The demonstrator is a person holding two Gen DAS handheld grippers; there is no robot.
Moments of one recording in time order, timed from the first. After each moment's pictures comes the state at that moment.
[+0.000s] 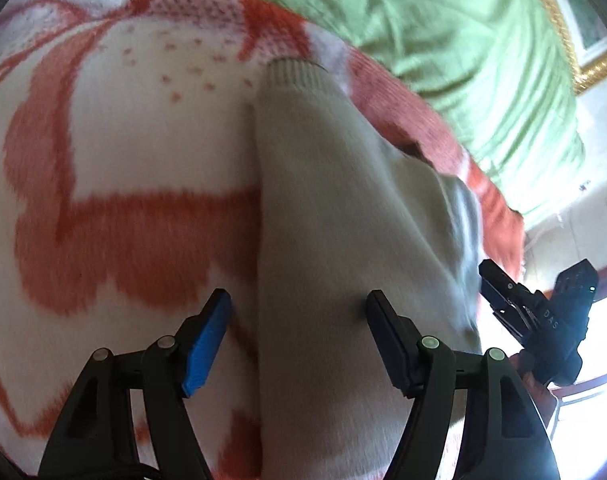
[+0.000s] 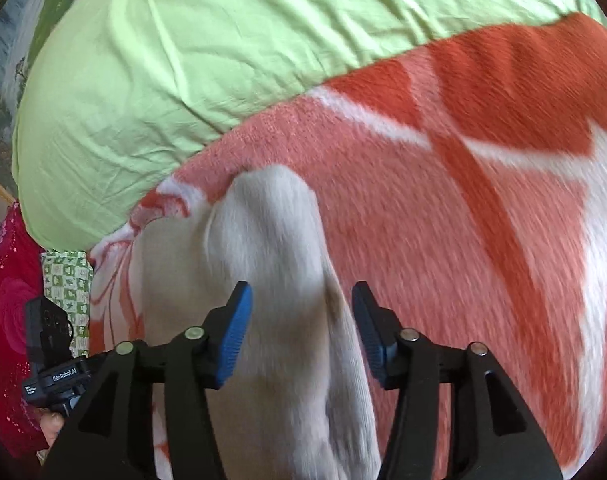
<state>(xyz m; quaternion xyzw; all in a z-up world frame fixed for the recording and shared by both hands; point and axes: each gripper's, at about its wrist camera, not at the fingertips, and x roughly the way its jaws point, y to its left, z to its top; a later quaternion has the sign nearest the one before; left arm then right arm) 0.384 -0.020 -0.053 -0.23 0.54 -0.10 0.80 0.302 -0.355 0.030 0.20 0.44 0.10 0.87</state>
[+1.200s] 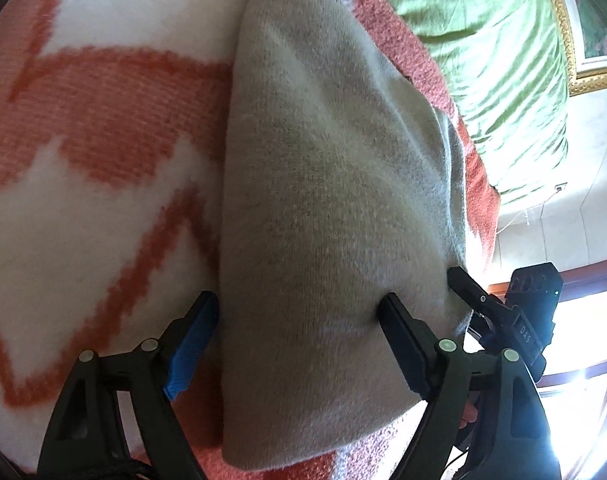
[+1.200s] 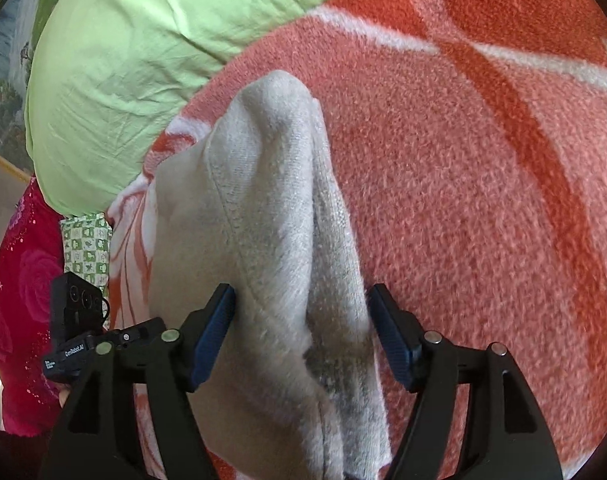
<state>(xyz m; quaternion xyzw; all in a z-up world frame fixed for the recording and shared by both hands) 0.351 -0.042 -0.095 -0.31 0.58 -0.16 0.74 0.265 -0.362 -0.007 0.23 0.50 0.17 0.82</state>
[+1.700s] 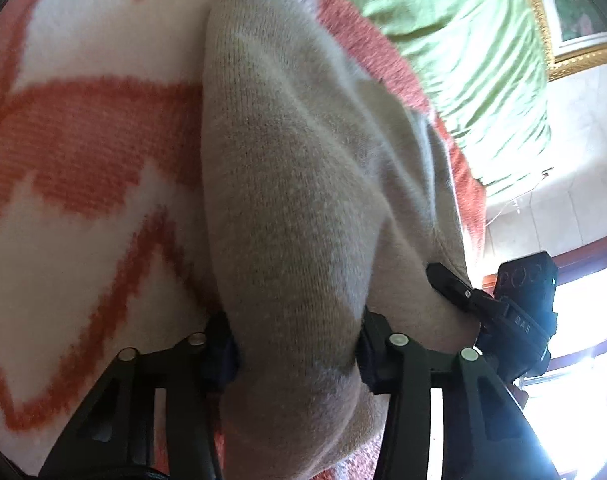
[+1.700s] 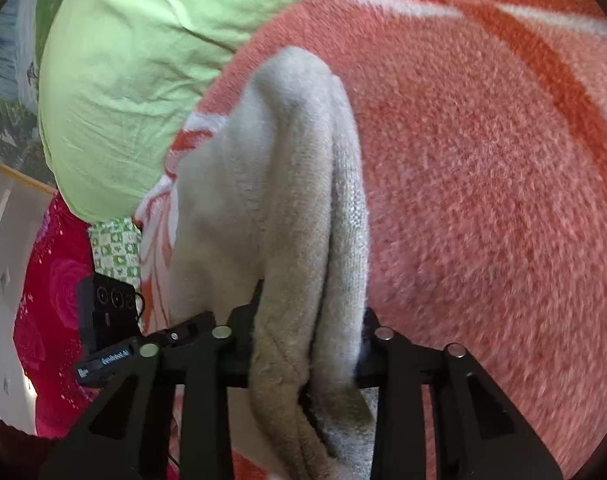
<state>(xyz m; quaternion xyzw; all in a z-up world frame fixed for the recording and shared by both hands) 0.360 -0.063 -0.086 -0.29 0.55 -0.19 0.76 0.257 -0.351 -0.004 0.30 0.49 0.20 0.79</state>
